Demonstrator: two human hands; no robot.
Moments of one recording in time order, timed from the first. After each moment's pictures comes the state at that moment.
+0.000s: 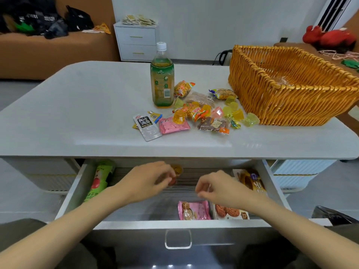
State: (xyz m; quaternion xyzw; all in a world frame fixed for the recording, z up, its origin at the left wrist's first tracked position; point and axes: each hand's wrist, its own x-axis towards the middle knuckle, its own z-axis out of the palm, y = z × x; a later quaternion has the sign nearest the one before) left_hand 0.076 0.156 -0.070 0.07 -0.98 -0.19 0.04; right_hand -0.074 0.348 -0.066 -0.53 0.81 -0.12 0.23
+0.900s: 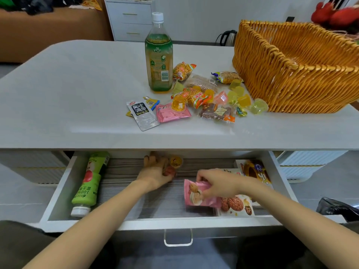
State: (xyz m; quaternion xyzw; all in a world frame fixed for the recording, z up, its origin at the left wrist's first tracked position) left_hand 0.023 0.136 -0.183 0.30 -0.92 -0.22 -0.11; right_hand -0.096 0.321 -0.103 -0.51 0.77 -0.05 0.39
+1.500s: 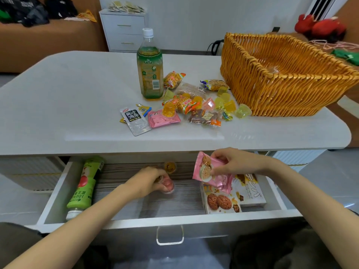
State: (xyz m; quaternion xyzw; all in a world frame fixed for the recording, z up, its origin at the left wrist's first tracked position) left_hand 0.046 0.147 -0.148 0.14 -0.95 -0.24 -0.12; right_hand -0.126 0.359 -0.032 -0.42 0.79 -0.18 0.41
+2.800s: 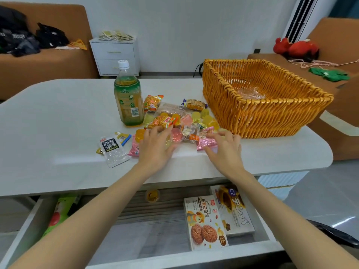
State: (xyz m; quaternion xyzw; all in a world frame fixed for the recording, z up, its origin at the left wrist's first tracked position) left_hand -0.101 0.156 -0.058 0.24 -0.95 -0.13 0.17; right_hand -0.206 0.334 -0.060 -0.32 0.90 -0.27 -0.09
